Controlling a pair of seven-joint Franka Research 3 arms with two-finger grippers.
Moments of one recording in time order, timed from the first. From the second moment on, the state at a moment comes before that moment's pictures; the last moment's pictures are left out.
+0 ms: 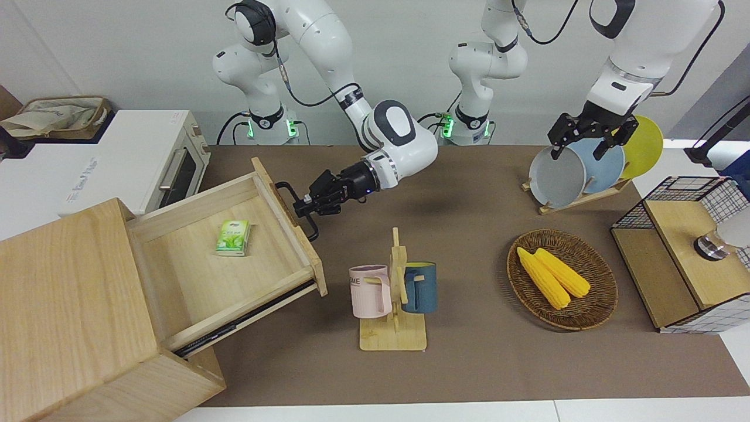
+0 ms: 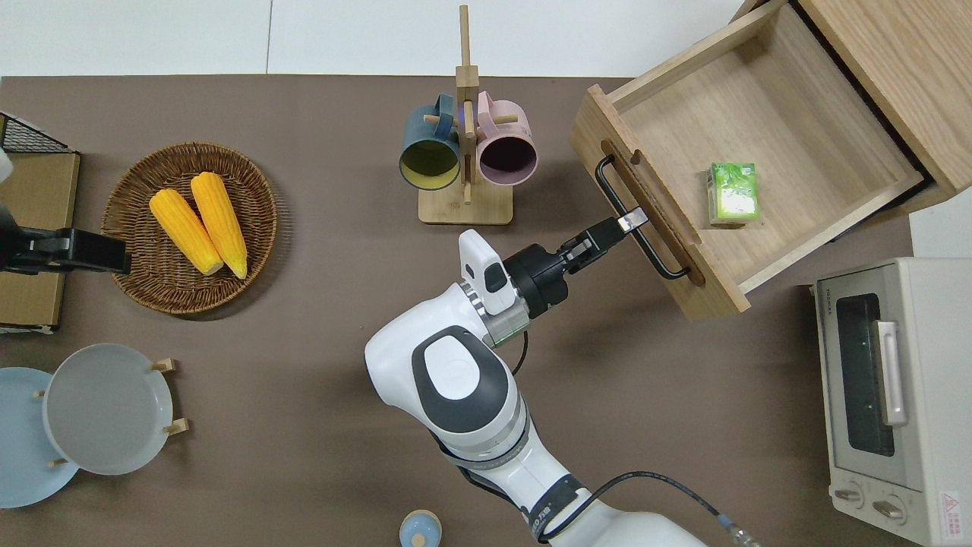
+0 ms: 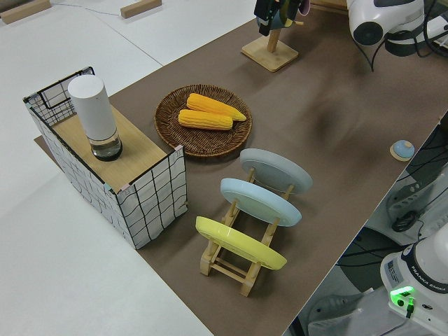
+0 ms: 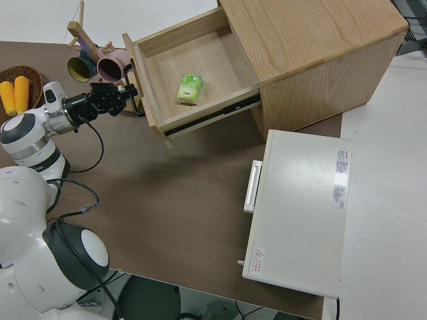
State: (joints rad) left arm -0.15 0.04 0.15 -1.49 -0.02 1.55 0.05; right arm 0.68 0.51 0.08 -1.60 -1.45 1.37 0.57
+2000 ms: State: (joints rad) left arm -0.15 0.04 0.15 -1.49 -0.02 1.55 0.05; right arm 0.75 0.49 0.08 -1.50 -1.29 1.37 0.57
